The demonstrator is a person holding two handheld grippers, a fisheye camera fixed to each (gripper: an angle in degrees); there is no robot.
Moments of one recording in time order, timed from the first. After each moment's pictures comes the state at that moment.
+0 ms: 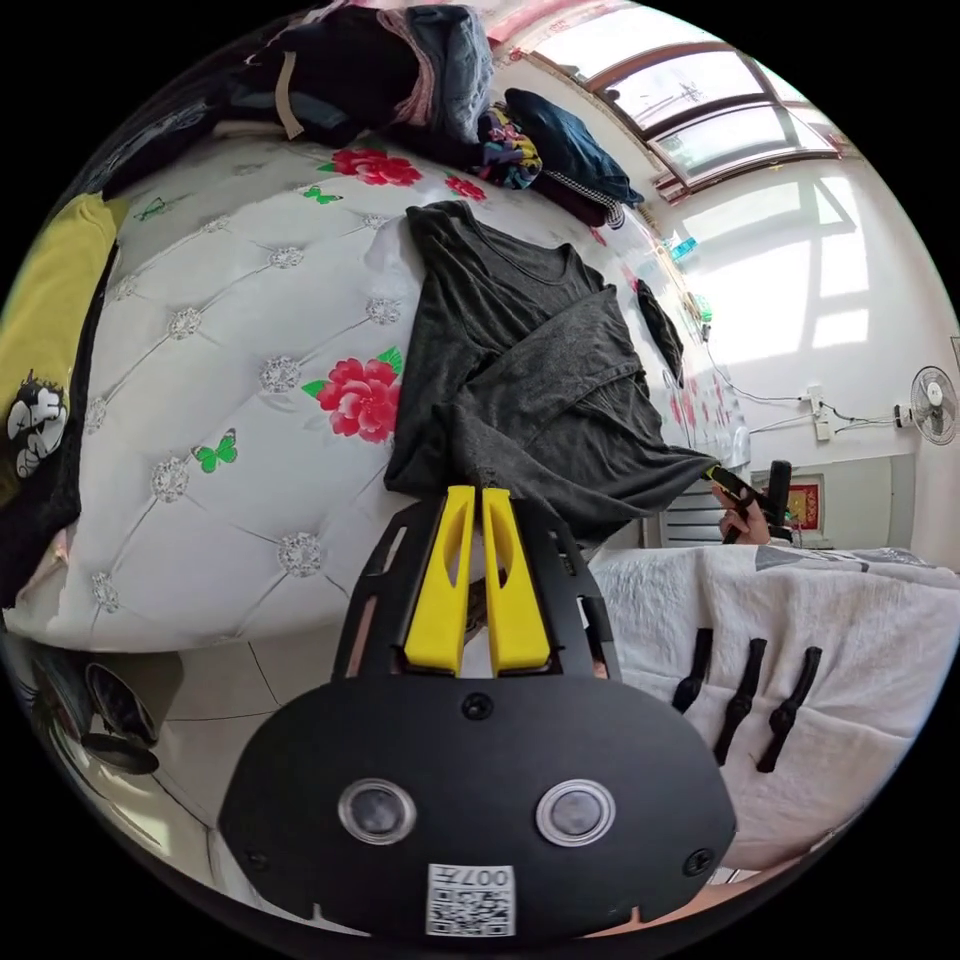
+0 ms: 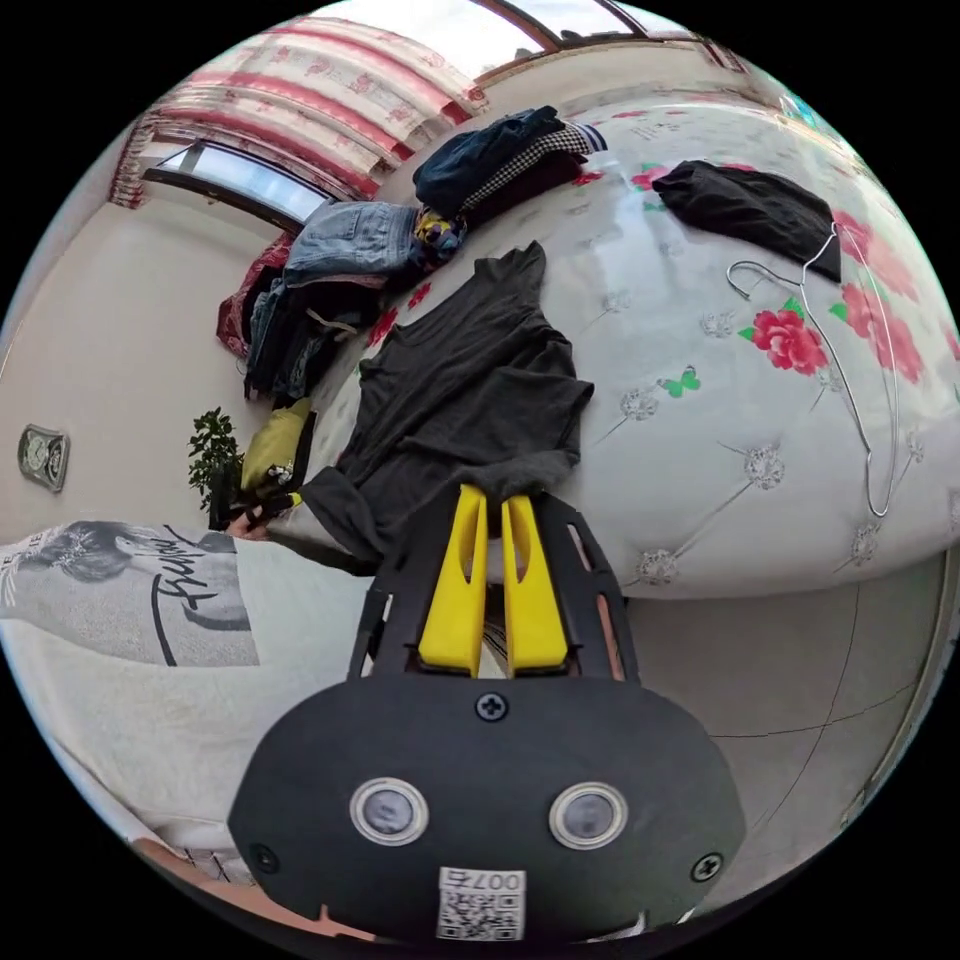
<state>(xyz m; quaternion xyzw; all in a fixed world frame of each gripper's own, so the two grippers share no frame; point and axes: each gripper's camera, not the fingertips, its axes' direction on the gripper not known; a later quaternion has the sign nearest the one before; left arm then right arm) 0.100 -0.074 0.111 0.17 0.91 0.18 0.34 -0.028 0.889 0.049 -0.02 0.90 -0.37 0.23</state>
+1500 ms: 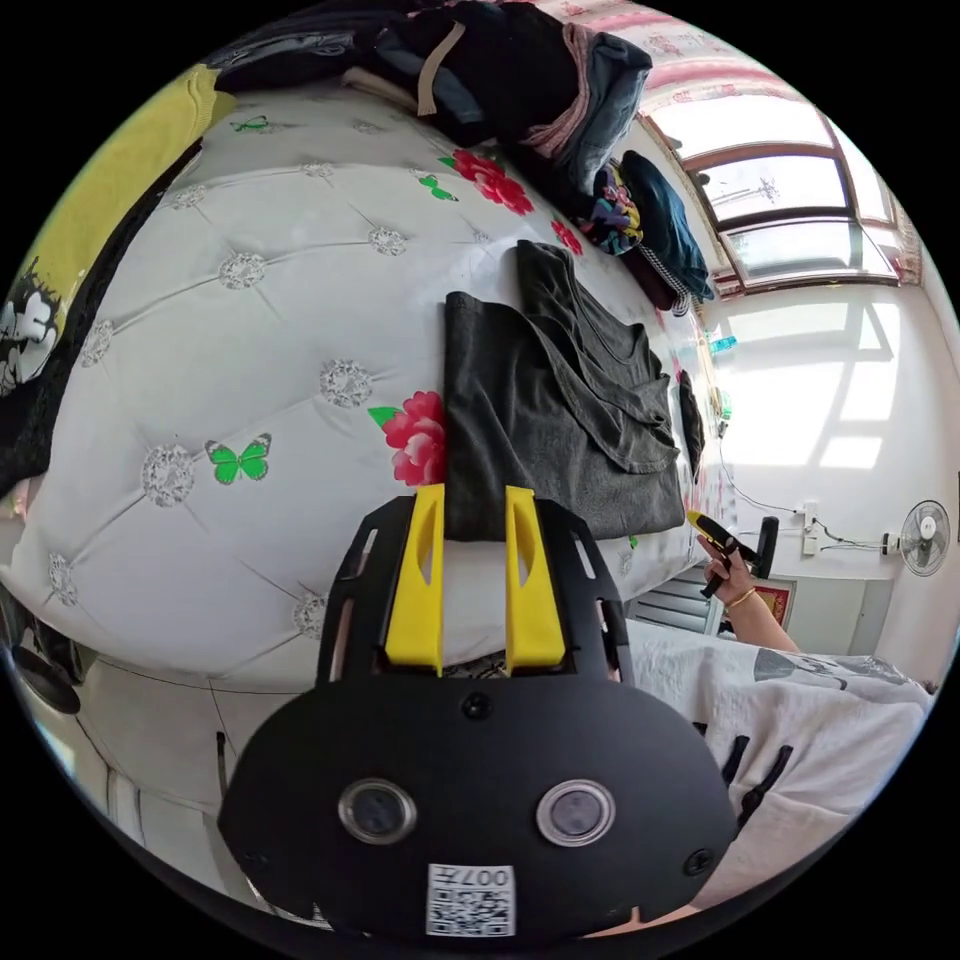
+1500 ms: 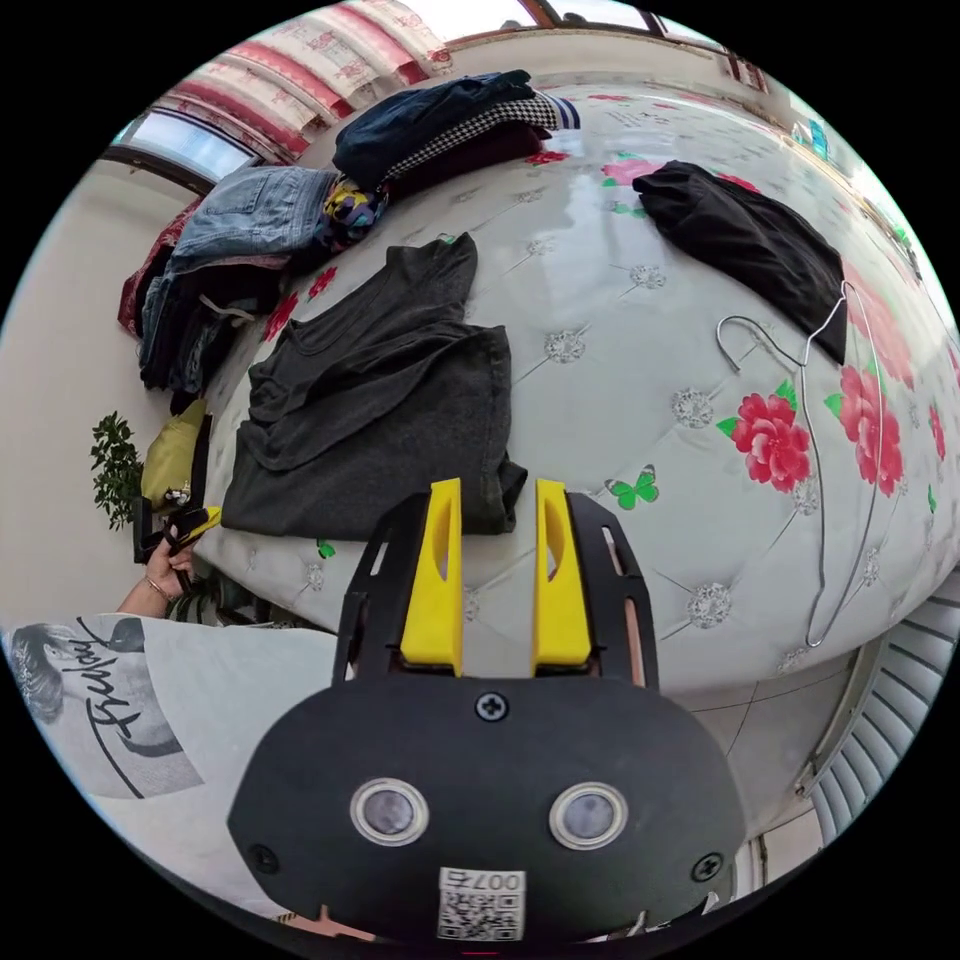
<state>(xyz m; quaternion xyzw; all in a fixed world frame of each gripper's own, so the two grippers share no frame) 0.131 -0.133 0.128 0.06 0.94 0.10 0.33 -0.032 0.782 0.098 0.03 0.94 -0.31 0.11</state>
